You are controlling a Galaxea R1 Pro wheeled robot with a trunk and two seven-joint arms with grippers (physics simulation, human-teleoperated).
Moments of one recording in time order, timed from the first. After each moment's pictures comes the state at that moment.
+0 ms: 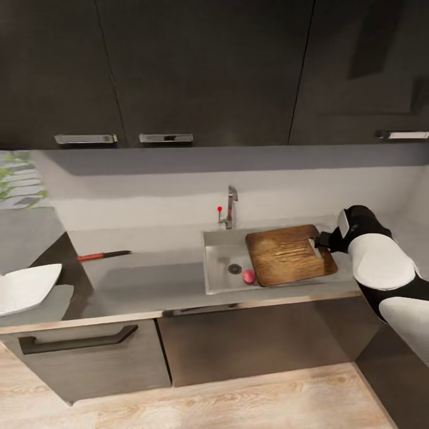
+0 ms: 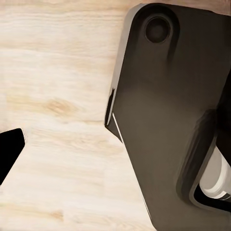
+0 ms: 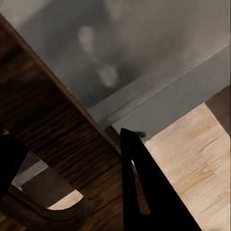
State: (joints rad) left arm 0.02 0.04 0.03 0.07 0.20 -0.32 -0.01; right arm -1.43 -0.09 -0.99 -0.42 0.80 0.98 -0.07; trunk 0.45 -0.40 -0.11
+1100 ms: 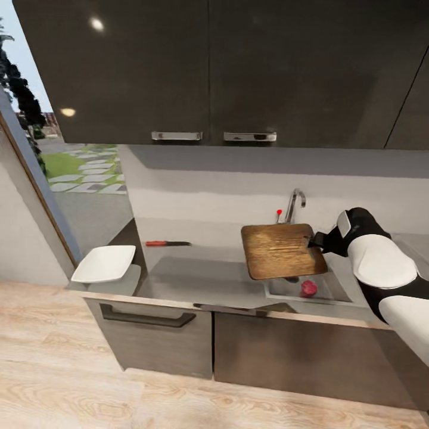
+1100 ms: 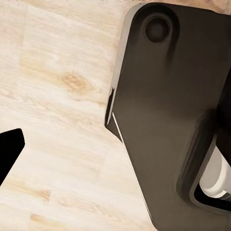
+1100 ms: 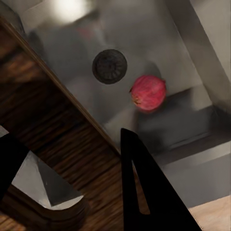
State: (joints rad) left arm 0.02 0.04 0.03 0.07 0.20 -0.32 -0.01; right arm -1.43 -0.09 -1.05 -0.40 0.73 0.98 -0.07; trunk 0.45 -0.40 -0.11
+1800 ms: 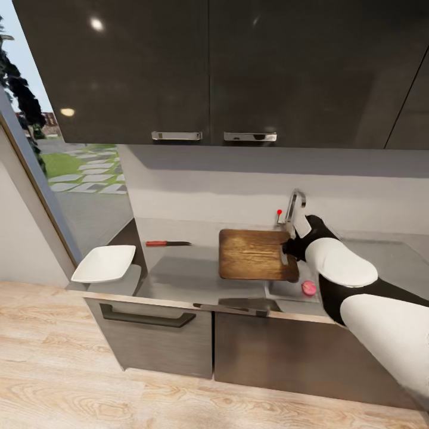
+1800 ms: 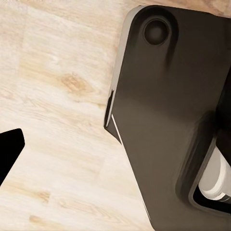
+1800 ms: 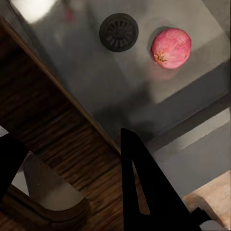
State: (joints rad) left arm 0.02 0.04 0.03 0.06 0.20 -0.32 -0.01; right arm -1.43 0.13 -1.31 -0.39 0.65 0.76 -0.54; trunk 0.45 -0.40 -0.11
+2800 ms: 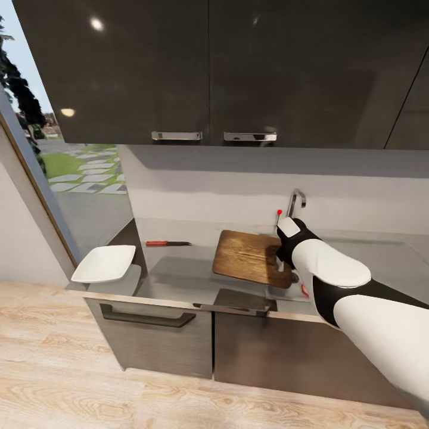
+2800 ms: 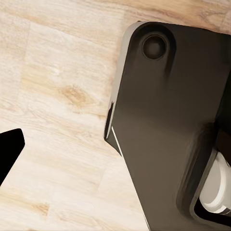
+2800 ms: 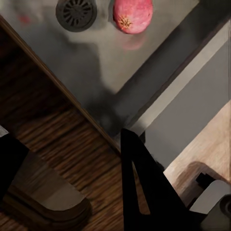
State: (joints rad) left arm 0.02 0.04 0.03 0.06 0.20 -0.38 -0.01; right arm -1.43 0.17 -1.34 -0.28 0.42 0.50 -0.95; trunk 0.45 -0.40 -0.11
